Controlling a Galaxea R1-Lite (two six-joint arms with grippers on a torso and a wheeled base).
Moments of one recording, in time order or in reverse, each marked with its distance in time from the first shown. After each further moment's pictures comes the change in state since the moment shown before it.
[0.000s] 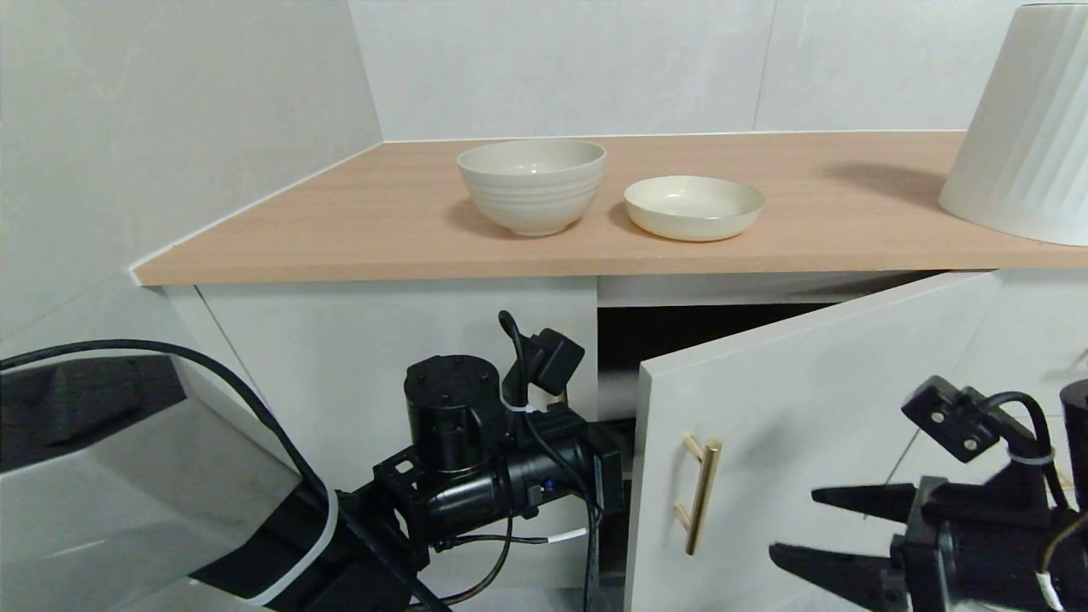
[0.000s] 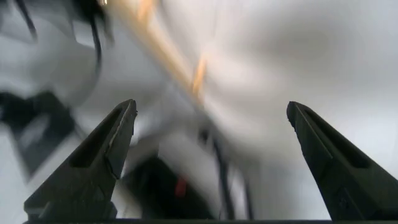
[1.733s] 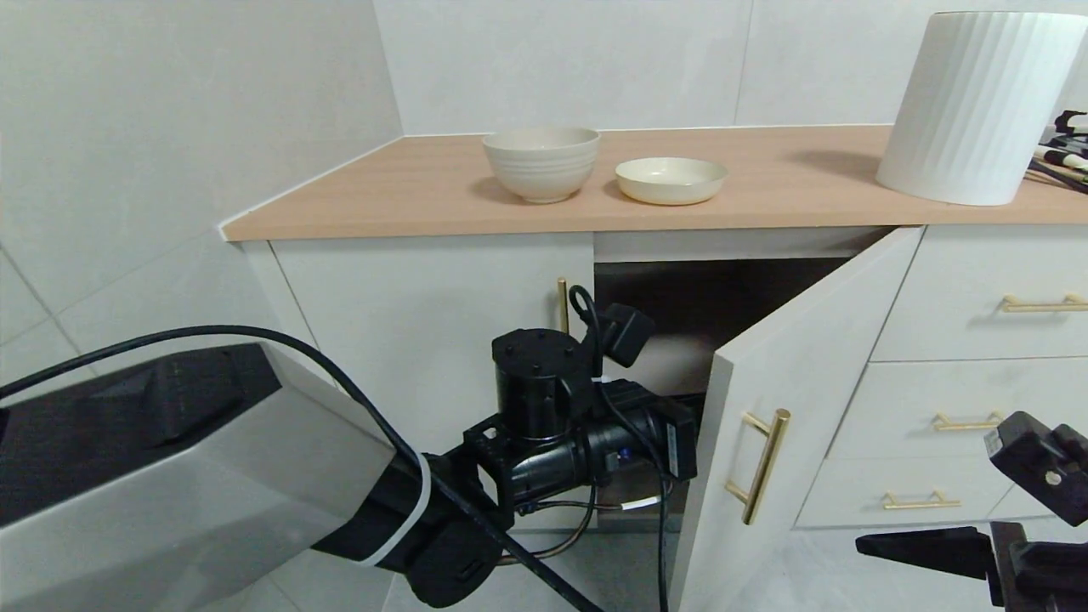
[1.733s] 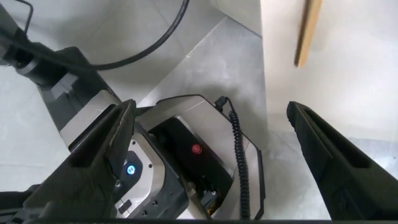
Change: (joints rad) left arm -0.065 0.112 -0.281 0.125 0.046 -0.040; right arm 0.081 -0.189 -0.006 0.184 -0.010 -0.007
